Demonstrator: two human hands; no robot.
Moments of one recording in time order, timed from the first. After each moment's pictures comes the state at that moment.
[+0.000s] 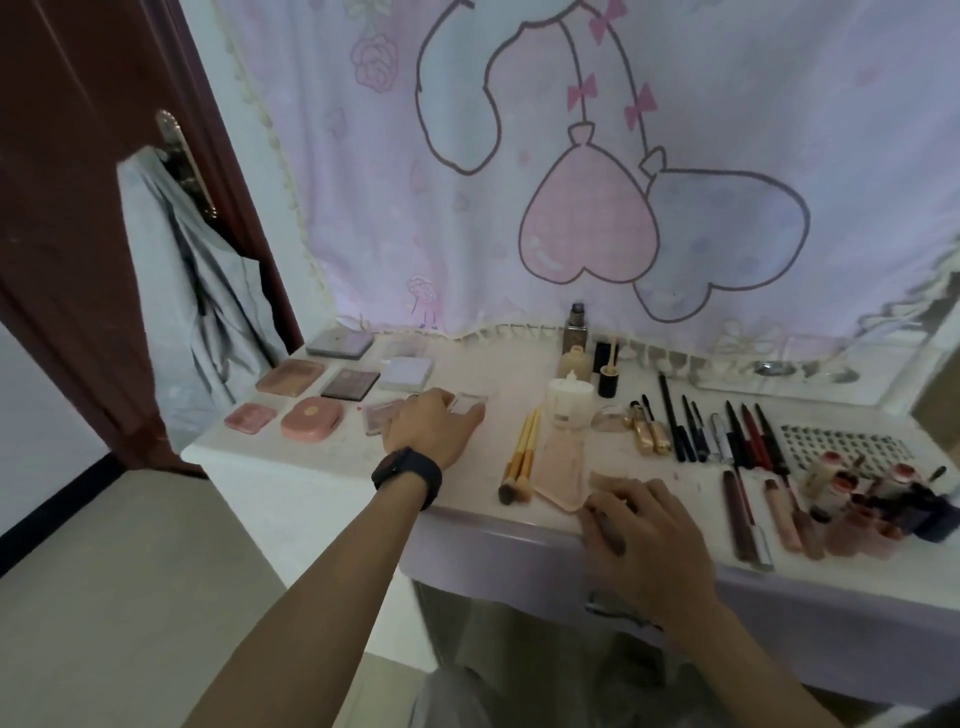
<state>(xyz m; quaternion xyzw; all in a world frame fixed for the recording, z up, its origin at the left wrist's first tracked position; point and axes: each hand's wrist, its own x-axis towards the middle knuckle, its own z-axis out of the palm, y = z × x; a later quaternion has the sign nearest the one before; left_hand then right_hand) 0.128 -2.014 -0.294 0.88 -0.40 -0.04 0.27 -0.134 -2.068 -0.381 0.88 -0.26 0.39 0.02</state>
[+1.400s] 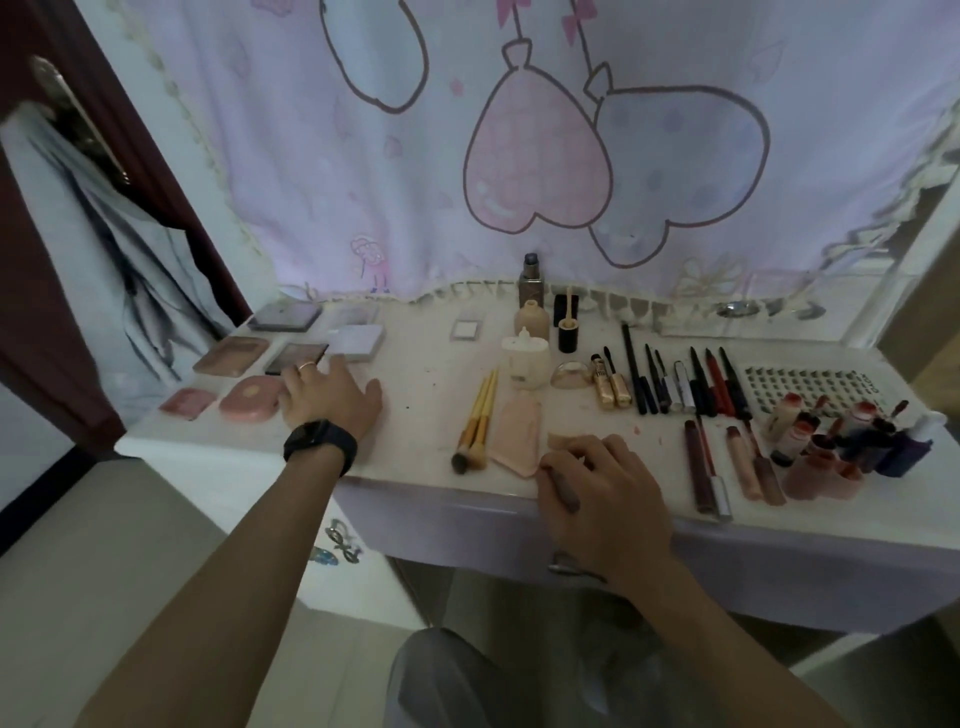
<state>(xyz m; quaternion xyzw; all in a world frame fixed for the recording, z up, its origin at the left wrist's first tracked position) 0.176 -2.018 -0.317 0.94 -0.32 0.05 0.12 -0.131 -2.067 -0.381 0.87 -0.32 0.39 -0.01</state>
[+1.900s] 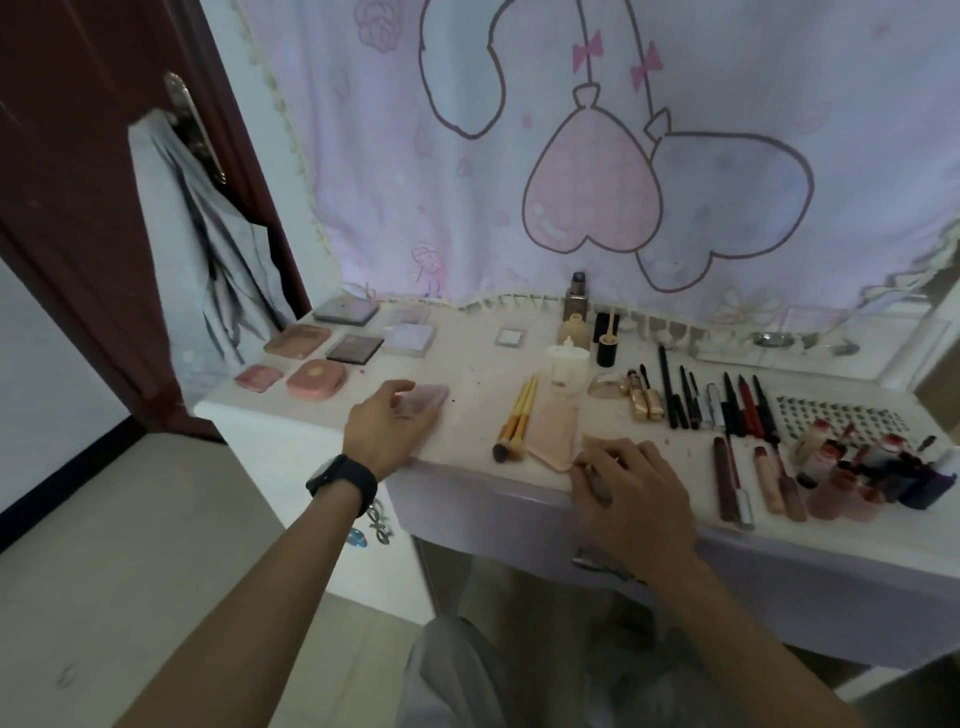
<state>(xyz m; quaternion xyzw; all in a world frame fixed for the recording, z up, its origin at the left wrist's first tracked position) 0.142 -1.950 -0.318 0.85 -0.37 -0.09 0.37 -0.134 -2.068 -0.383 0.88 -0.31 0.37 0.00</state>
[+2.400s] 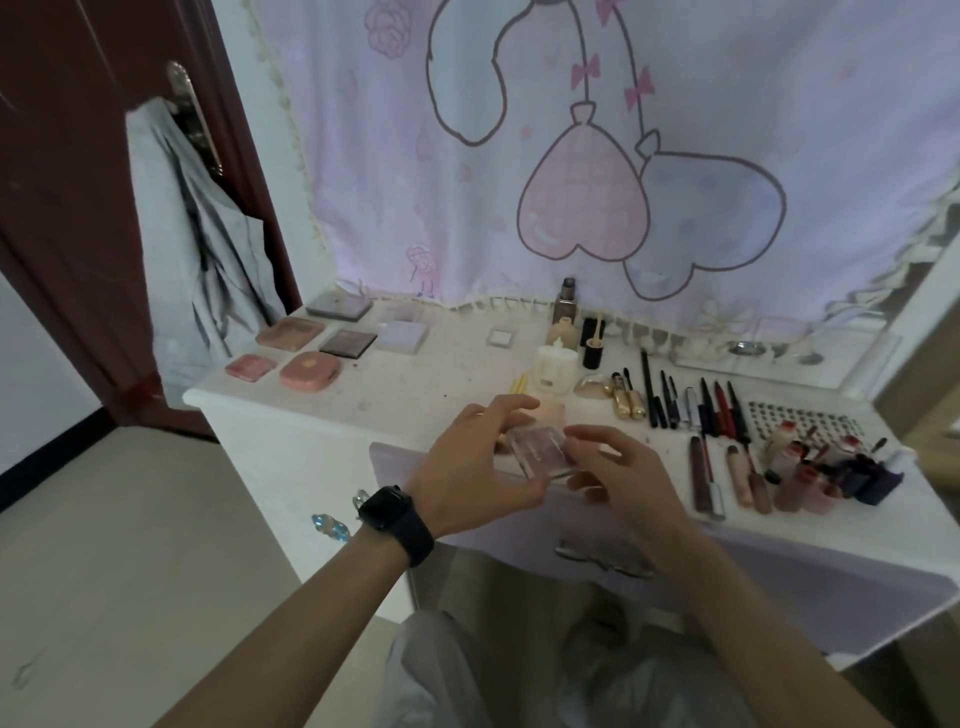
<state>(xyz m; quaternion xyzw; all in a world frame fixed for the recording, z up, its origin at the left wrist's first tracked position) 0.034 -1.935 -0.299 0.68 -0.63 -0.10 0.37 -0.140 -2.039 -0.315 0.63 -0.37 0.31 -0.61</state>
